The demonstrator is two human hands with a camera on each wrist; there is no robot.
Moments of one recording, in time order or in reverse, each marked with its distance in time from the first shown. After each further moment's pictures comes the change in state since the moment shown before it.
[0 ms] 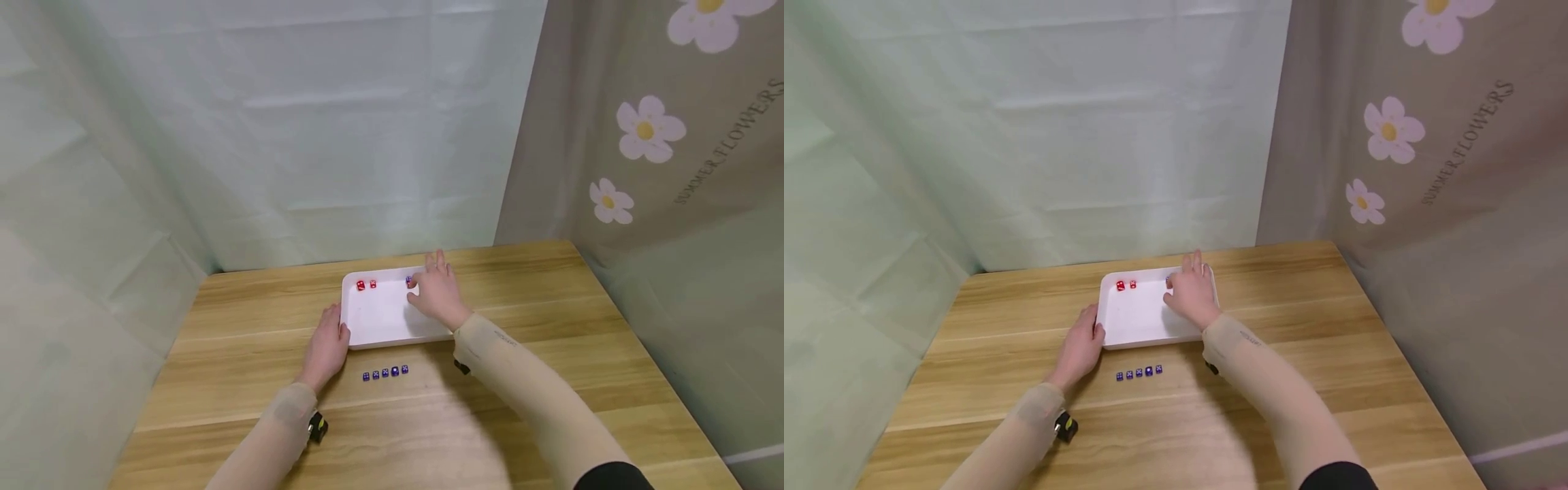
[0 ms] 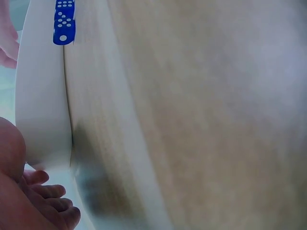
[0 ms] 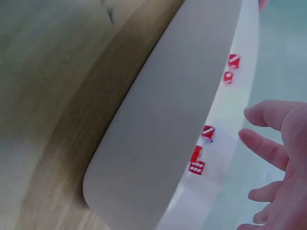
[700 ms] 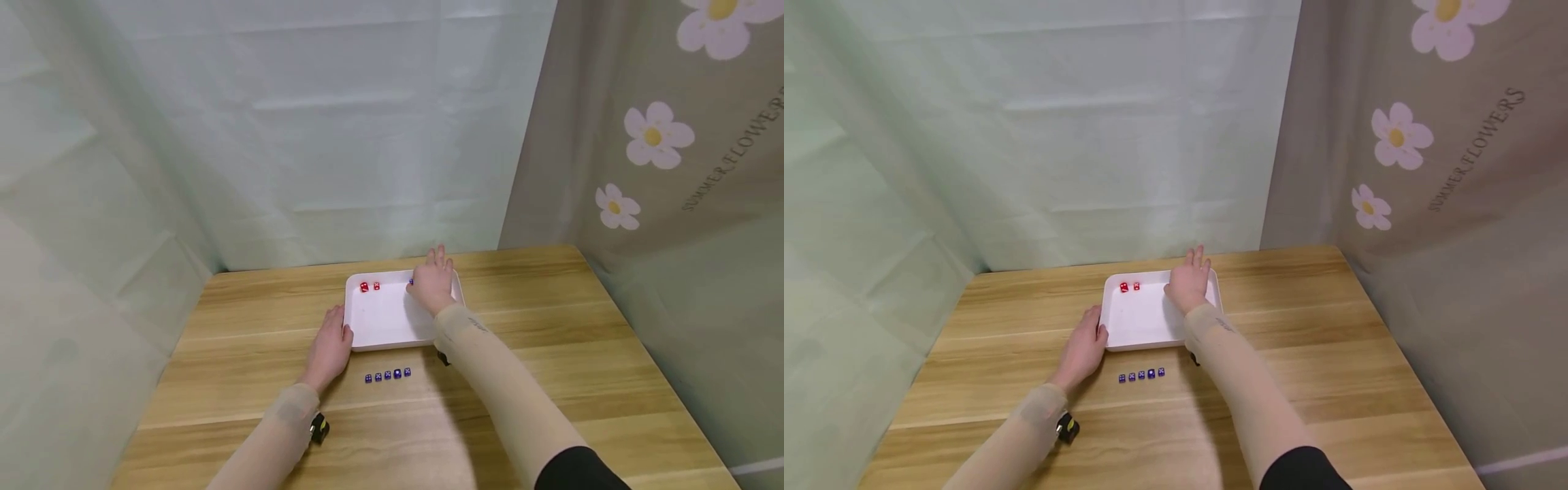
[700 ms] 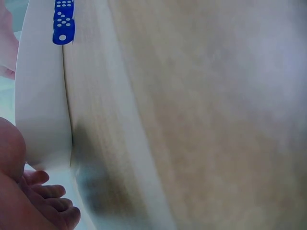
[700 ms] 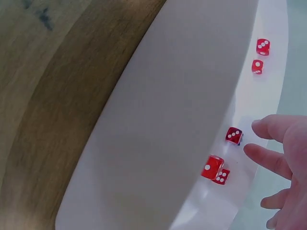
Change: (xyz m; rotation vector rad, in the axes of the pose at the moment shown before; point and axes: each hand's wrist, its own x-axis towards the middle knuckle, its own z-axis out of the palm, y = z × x) left_hand 0.000 0.003 0.001 0.008 0.003 0.006; right_hand 0.045 -0.007 0.017 -0.186 -0.075 0.192
